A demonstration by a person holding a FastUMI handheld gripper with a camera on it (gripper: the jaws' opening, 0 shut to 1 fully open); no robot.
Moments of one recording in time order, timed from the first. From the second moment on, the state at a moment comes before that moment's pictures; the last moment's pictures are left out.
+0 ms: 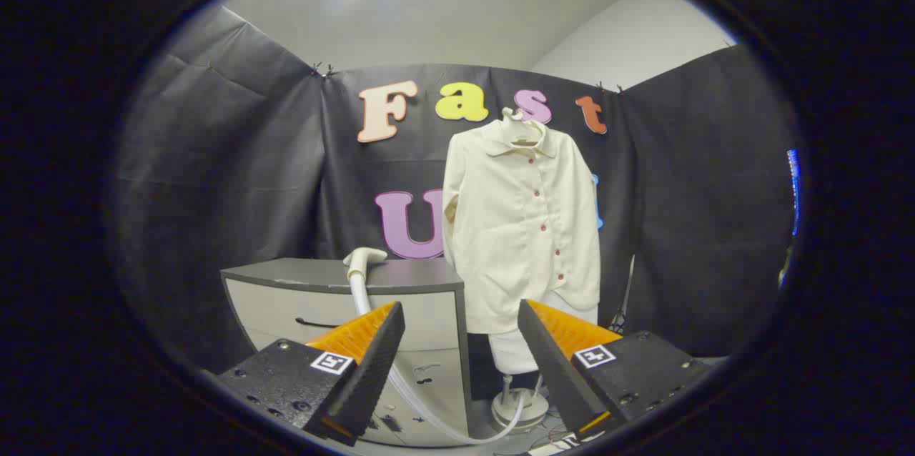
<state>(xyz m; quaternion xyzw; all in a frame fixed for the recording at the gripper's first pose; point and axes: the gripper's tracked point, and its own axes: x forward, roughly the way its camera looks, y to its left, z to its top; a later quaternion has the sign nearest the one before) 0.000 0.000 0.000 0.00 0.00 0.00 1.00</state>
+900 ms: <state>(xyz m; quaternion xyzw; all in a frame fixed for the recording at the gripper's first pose) 0.001 0.010 -0.003 0.06 0.00 0.02 1.00</state>
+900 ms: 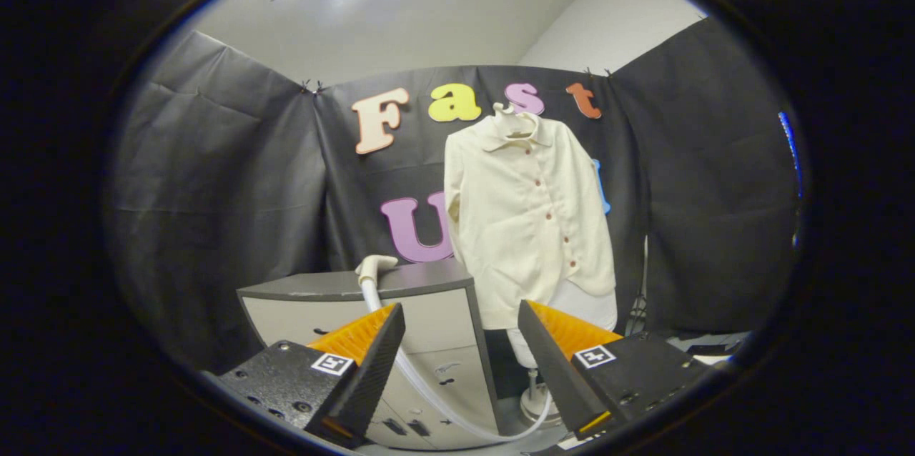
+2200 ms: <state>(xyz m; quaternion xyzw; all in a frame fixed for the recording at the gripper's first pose) 0.243 0.198 -0.004 -0.04 0.21 0.20 0.95</state>
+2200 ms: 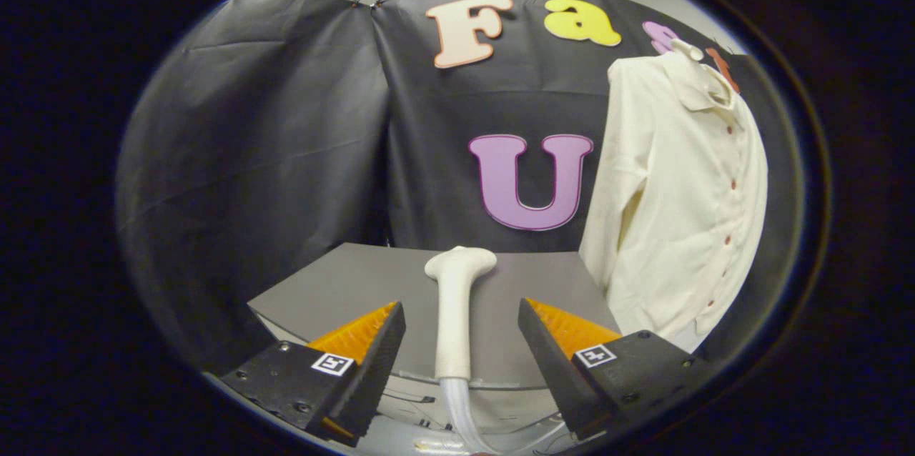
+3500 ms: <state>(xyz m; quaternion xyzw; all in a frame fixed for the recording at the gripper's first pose) 0.297 0.226 -0.025 -0.03 0.22 0.17 0.96</state>
